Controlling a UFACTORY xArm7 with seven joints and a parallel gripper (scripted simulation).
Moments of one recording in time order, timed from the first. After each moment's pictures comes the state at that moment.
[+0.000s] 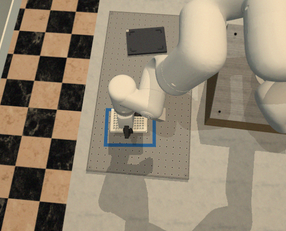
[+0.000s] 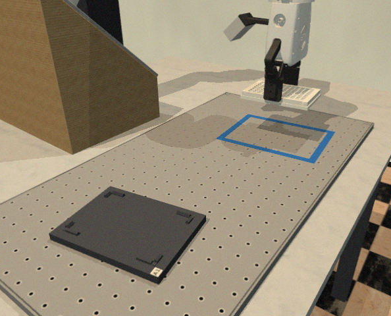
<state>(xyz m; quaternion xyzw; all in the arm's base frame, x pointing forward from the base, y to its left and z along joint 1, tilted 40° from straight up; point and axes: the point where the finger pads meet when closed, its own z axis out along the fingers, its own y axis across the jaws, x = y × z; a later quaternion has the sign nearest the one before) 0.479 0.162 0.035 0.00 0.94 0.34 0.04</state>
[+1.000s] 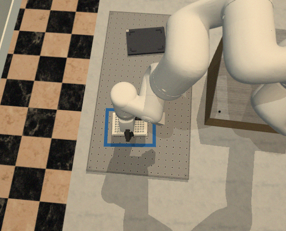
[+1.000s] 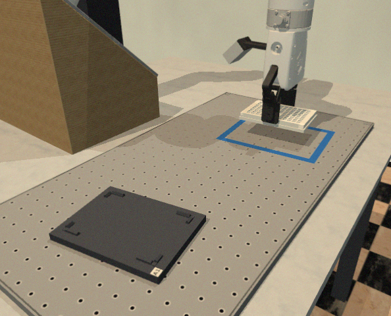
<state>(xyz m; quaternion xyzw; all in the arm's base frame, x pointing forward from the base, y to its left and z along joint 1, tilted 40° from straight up) 0.482 0.190 0.003 0.00 0.94 0.34 0.04</state>
